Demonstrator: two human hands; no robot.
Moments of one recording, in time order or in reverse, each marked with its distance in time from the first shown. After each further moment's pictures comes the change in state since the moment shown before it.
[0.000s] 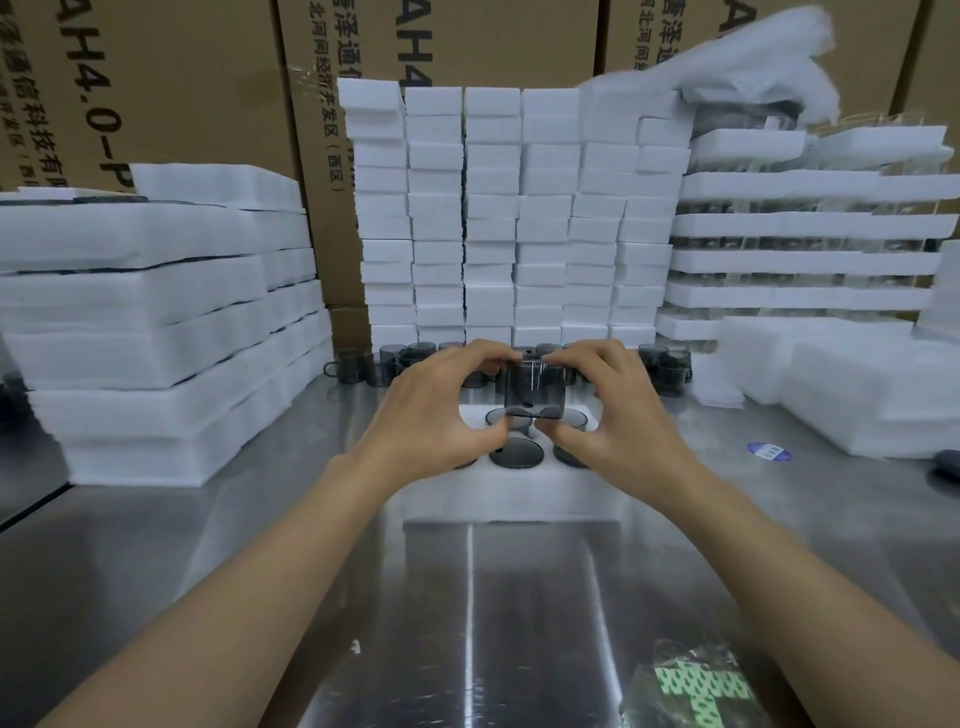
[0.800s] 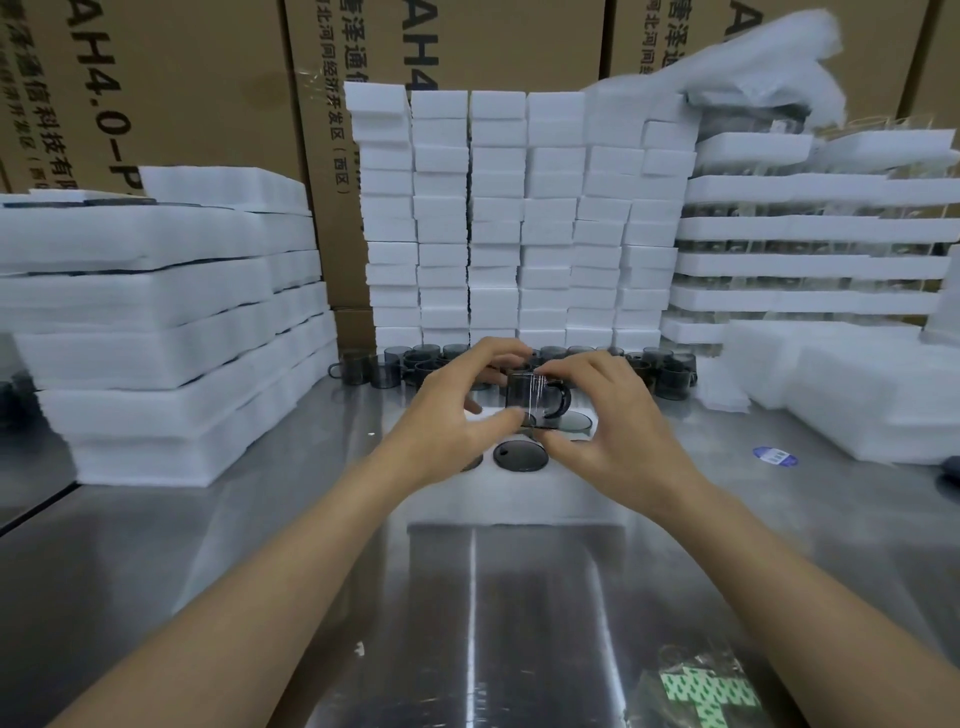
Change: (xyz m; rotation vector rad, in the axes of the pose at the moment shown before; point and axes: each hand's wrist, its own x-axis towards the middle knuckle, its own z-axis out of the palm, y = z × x) left_hand 0.002 0.013 0.003 -0.298 -0.078 -0.140; right_hand -0.001 -0.014 0.003 -0.025 0.001 -0.063
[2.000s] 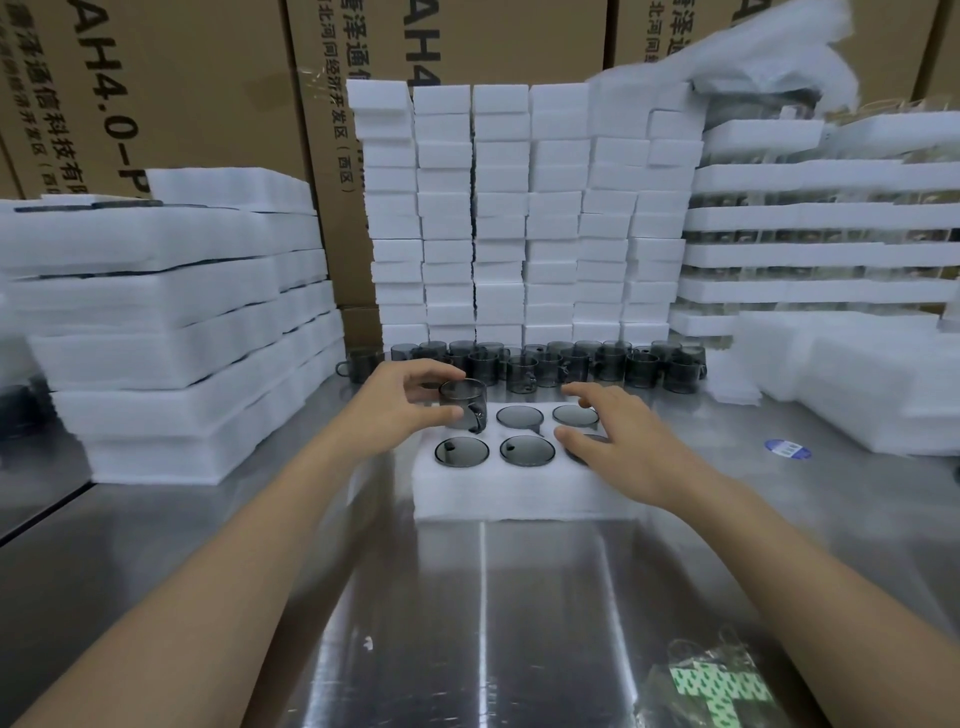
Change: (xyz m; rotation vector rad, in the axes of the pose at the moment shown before) left_hand 0.006 -0.076 -0.044 -0.099 -0.021 -0.258; right_hand -0.007 0.029 0.007 -0.049 -0.393 0.403
